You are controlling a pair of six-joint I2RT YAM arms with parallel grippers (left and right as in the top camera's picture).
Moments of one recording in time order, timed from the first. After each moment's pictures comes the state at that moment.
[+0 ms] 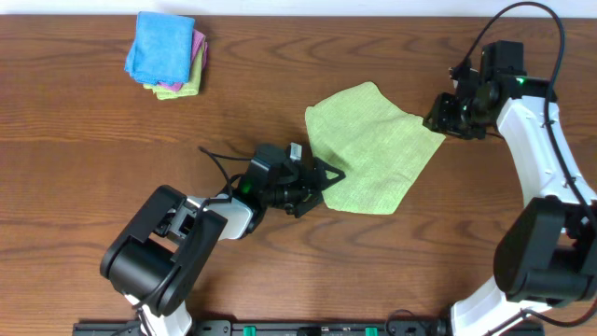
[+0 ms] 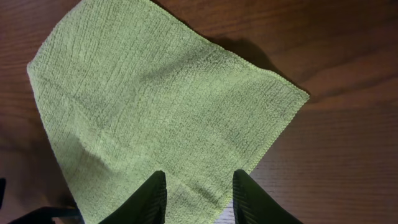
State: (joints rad) left arm -0.55 1.87 0.65 0.61 0.67 -1.30; right arm -0.11 1.82 1.46 -0.91 -0.28 0.12
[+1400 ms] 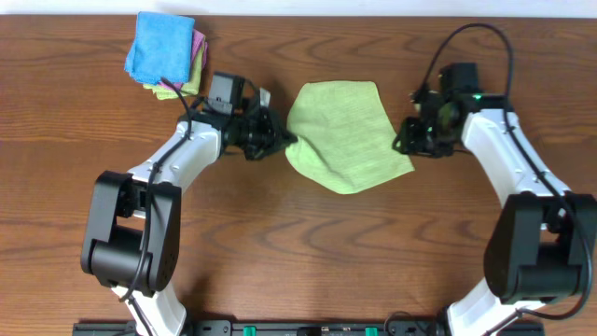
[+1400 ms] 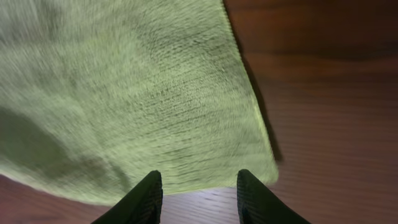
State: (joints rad) left arm -0.26 1.89 1.21 -0.36 0.78 -0.75; right arm 0.03 1.82 1.29 -0.82 -0.29 0.10
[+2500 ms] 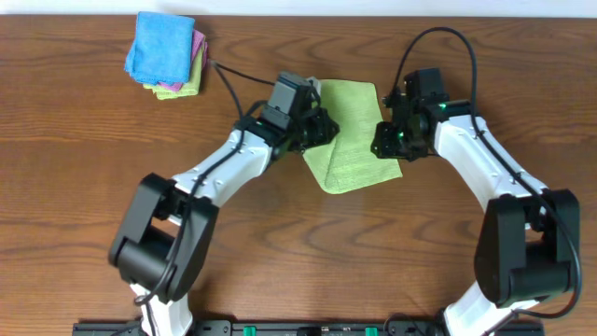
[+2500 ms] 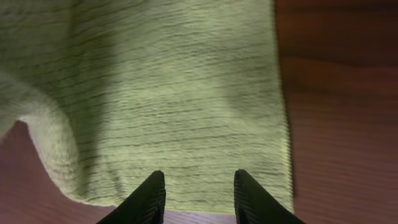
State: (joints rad) left arm -0.53 1.94 1.26 -0.13 0.44 -0.74; right arm 0.14 1.82 1.25 -0.73 -0.23 0.18
